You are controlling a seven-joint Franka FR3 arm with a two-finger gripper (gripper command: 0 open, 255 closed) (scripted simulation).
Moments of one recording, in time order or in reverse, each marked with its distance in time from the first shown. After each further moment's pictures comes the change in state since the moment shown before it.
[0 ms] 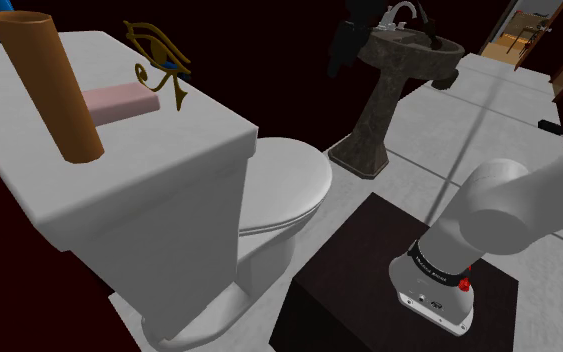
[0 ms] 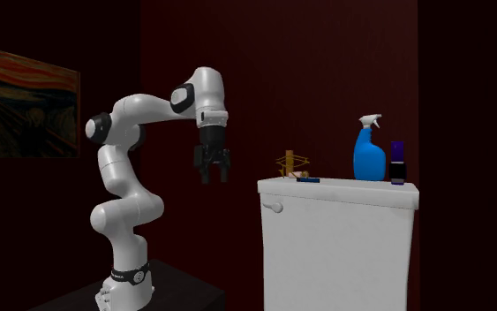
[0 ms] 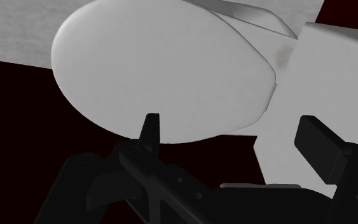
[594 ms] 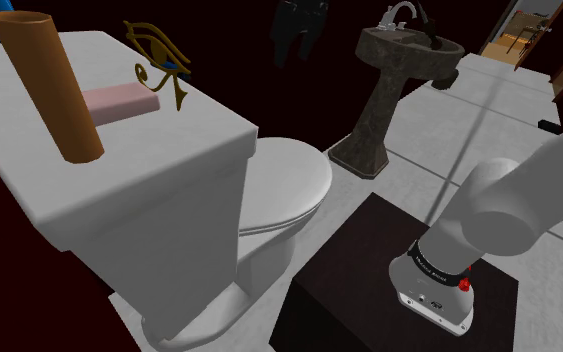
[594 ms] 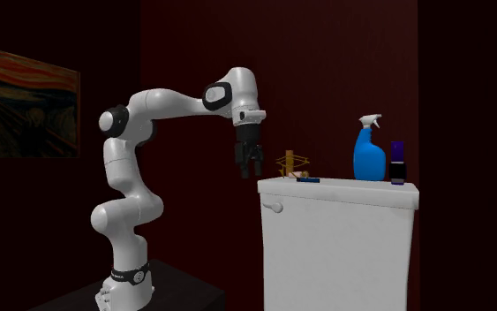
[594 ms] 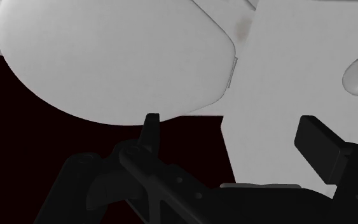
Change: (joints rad) arm 0.044 0.250 0.117 0.246 0.062 0.002 0.154
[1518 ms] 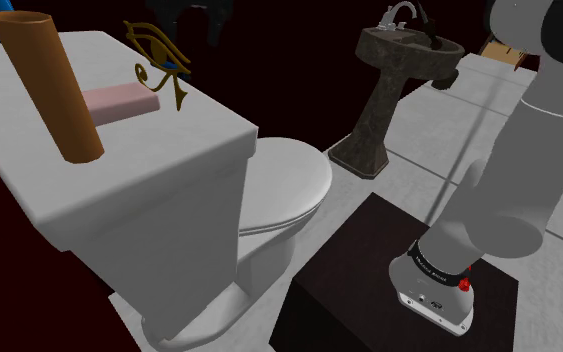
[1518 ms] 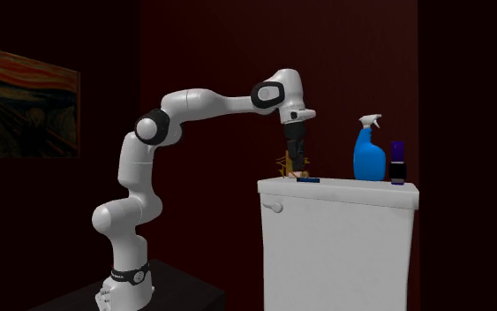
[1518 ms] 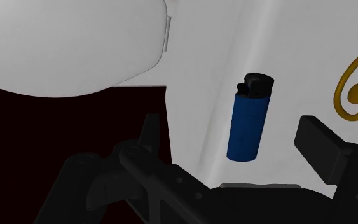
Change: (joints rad) arm 0.105 0.498 0.156 0.589 -0.060 -0.087 0.258
